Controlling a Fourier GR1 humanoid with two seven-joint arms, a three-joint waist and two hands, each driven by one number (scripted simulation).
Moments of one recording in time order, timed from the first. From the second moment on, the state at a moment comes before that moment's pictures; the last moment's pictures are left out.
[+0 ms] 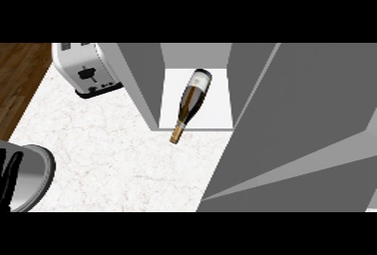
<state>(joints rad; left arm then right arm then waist) 0.45 0.75 -0.25 -2.10 0.83 0.29 -0.62 0.09 -0.01 0.74 -2.44 -0.08 0.14 0.74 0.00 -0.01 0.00</state>
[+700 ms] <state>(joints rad) 0.45 0.78 -0.14 -2.08 0.91 0.18 -0.55 -0.15 -0.11 0.87 -2.40 0.12 -0.21 0.72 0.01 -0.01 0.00</state>
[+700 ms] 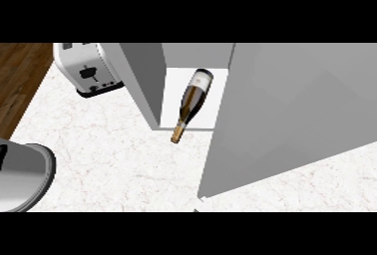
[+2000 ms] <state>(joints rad) 0.31 0.68 -0.11 -2.00 0.91 0.15 -0.45 -1.10 -0.01 0.61 -1.71 -0.22 -0.50 0.64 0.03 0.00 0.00</state>
